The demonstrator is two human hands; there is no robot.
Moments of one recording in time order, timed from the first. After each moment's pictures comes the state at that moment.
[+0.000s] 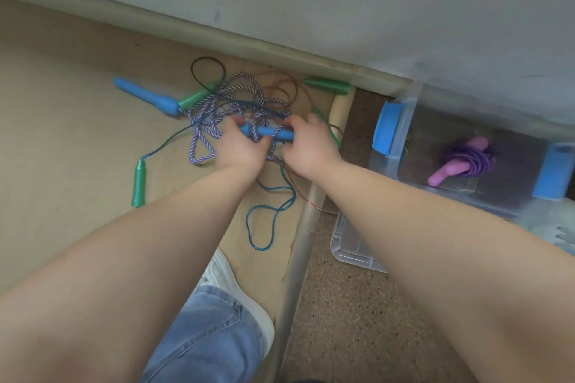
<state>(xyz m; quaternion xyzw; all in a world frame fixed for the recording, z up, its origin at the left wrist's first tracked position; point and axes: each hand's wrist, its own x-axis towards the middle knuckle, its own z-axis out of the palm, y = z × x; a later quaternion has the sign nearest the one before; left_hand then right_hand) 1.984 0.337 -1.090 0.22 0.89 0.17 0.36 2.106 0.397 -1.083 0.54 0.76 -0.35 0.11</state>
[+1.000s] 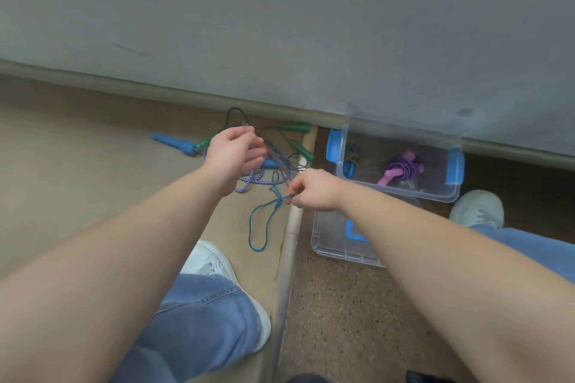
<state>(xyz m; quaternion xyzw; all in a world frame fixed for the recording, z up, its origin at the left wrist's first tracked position) 2.012 0.313 -0.912 0.15 0.71 0.44 0.53 2.195 0.347 -0.928 0.43 0.75 -0.47 0.17</state>
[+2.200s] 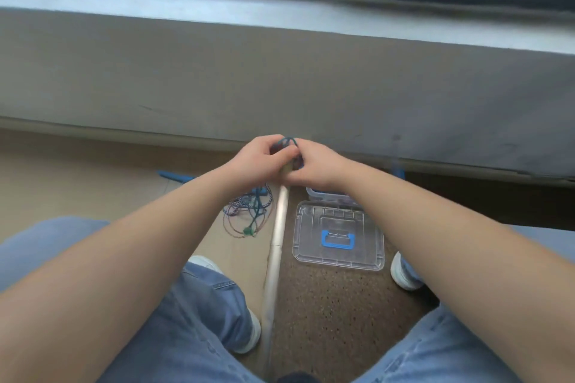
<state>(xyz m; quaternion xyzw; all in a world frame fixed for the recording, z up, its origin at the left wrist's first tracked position) 2.100 0.271 -0.758 0.54 0.63 0.32 0.46 2.252 0.314 -0.751 0.39 0.82 -0.42 -0.05</state>
